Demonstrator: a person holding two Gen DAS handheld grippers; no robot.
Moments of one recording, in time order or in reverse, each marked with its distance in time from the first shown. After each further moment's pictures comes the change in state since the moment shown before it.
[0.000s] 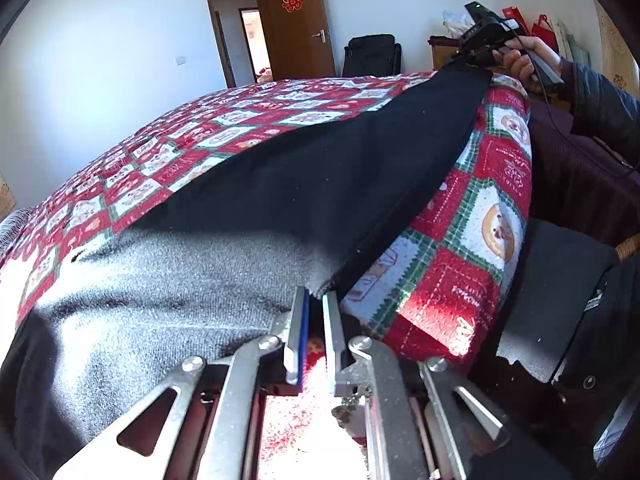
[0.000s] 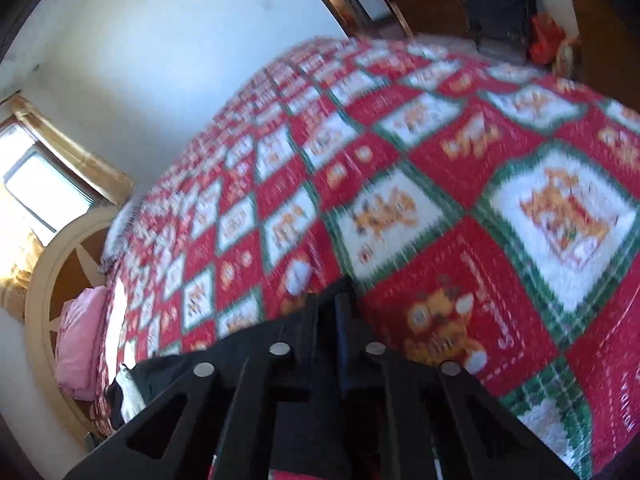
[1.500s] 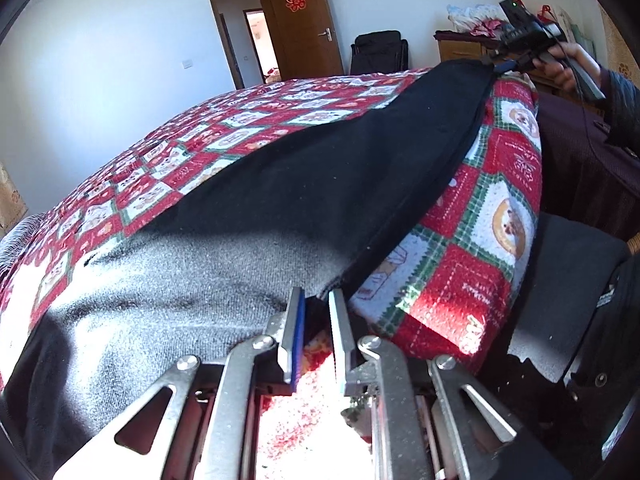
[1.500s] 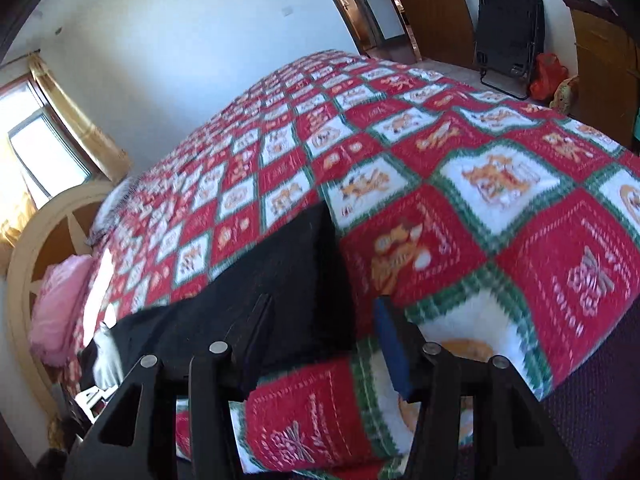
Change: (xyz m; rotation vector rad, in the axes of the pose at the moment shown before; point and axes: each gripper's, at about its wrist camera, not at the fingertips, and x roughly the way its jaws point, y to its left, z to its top) left arm 0.001 -0.004 0.002 0.026 0.006 0.059; right arm -0.032 -0.006 -0.053 -0.111 0.054 -0.118
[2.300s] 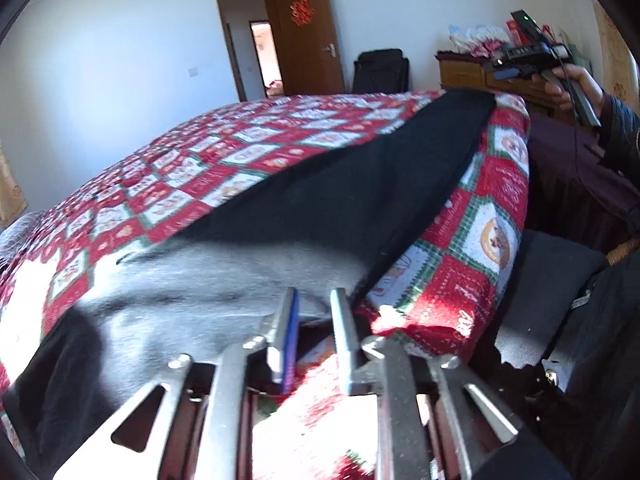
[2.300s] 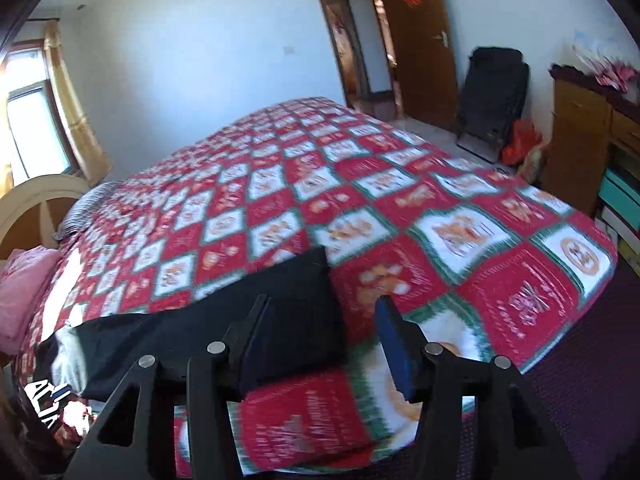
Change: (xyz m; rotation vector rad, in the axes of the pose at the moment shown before) left arm -0.038 0.028 -0.005 -0.048 -0.066 -0.002; right arm -0.049 0.054 -0.013 -0.143 -0.188 -0.079
